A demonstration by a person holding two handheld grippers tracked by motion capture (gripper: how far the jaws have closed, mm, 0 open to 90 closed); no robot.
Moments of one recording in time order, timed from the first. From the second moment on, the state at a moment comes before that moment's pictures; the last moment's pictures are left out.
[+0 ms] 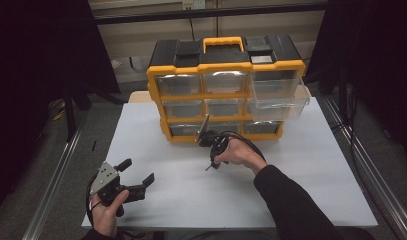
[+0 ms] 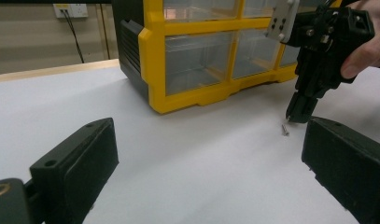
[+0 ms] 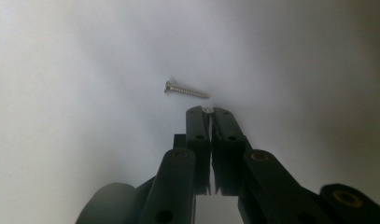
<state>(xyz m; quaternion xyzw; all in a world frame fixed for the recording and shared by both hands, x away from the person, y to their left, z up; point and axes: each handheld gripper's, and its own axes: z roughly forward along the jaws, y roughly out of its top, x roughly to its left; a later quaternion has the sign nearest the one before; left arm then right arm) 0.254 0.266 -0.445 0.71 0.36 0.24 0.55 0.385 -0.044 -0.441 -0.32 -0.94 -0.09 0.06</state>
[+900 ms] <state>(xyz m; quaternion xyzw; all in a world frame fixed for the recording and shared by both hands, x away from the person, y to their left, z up) 0.254 0.265 -0.445 0.71 0.37 0.24 0.55 0.376 -0.043 -0.382 -0.30 -0.94 -0.14 0.05</state>
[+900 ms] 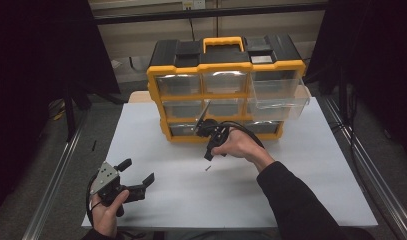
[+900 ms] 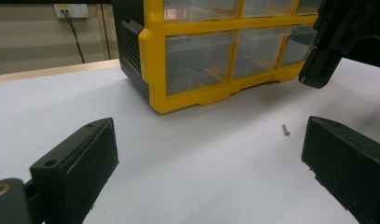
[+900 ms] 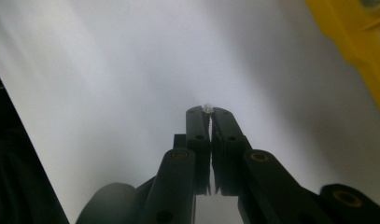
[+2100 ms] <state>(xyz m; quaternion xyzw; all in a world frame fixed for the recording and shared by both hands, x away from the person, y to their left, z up) 0.254 0.266 -0.445 0.71 0.37 0.24 0.55 0.364 -0.026 -0.286 -0.24 -0.95 -0.19 0.01</state>
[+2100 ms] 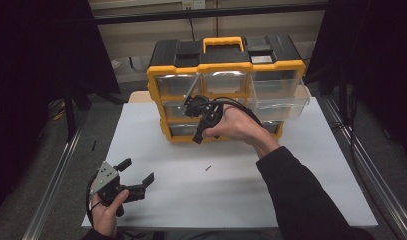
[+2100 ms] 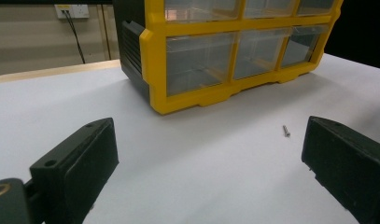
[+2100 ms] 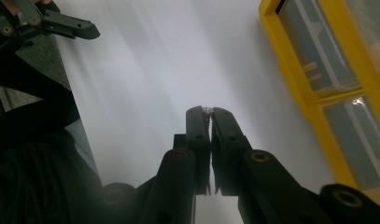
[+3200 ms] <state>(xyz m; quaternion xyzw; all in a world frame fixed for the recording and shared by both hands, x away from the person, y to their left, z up) 0.254 0.266 -0.445 0.71 0.37 0.24 0.55 0.380 -0.051 -0.208 -0.26 -0.94 -0.21 -0.02</state>
